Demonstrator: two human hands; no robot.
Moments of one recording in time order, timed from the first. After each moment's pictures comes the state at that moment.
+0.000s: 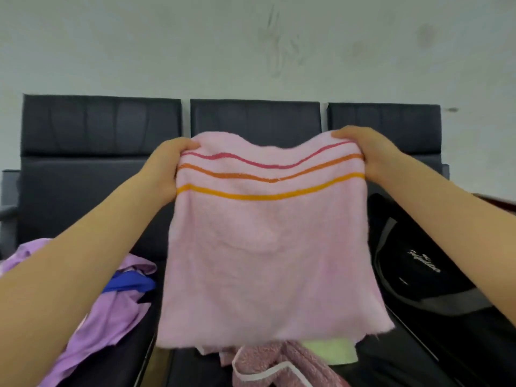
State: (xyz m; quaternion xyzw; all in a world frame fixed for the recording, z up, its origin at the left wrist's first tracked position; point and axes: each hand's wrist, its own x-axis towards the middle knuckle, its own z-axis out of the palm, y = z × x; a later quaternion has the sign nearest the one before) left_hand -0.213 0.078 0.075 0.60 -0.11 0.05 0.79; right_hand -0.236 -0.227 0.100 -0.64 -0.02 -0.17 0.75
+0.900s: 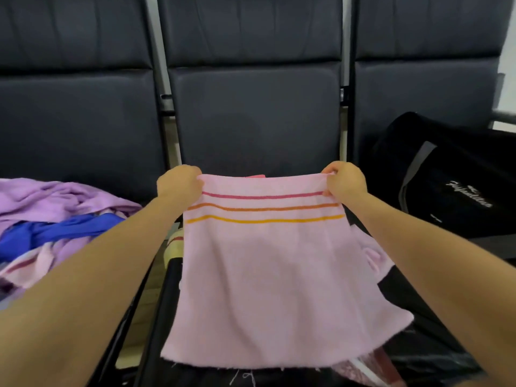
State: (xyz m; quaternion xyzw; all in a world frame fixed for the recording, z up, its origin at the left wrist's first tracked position) left_hand -0.067 0.066 -0.124 0.98 -0.04 0.16 0.06; right_hand -0.104 -0.257 -0.142 -0.91 0.16 -0.21 0.32
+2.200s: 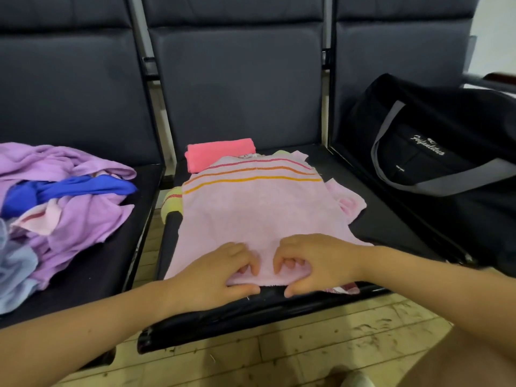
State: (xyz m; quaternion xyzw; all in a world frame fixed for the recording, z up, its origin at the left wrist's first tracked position) left_hand -0.284 0.056 -0.221 0.87 -0.46 -0.05 0.17; right_hand -0.323 -0.189 -0.189 -0.93 -0.30 0.10 0.17
